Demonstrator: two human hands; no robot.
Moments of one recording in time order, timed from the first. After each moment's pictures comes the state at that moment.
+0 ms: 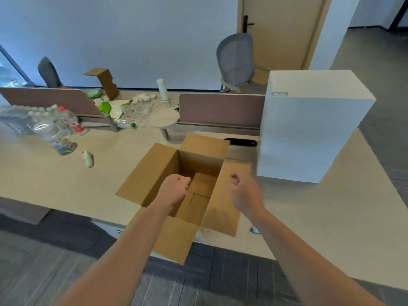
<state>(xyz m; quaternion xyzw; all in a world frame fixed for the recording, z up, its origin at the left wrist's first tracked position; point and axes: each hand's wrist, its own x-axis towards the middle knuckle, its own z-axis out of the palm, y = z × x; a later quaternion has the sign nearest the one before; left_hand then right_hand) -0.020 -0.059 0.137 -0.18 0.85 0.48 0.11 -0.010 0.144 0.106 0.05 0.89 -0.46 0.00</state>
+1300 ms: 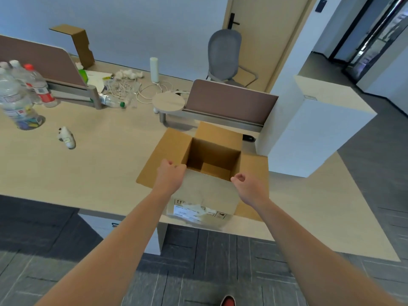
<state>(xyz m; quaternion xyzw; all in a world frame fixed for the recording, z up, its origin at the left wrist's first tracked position) -0.043 -0.236 0.100 -0.18 0.77 0.60 0.12 -0.008 -0.004 0.094 0.16 0.93 -0.34 0.07</state>
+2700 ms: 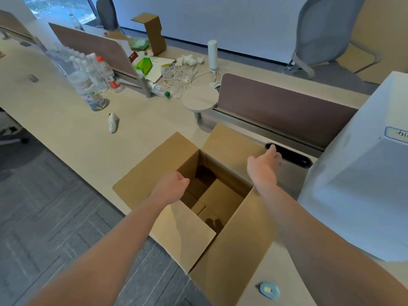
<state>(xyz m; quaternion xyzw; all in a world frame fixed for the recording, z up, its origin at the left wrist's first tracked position) -0.159 -0.103 0.066 -0.28 0.90 0.31 0.13 -0.298 0.111 0.034 0.15 0.91 -0.37 0.08</state>
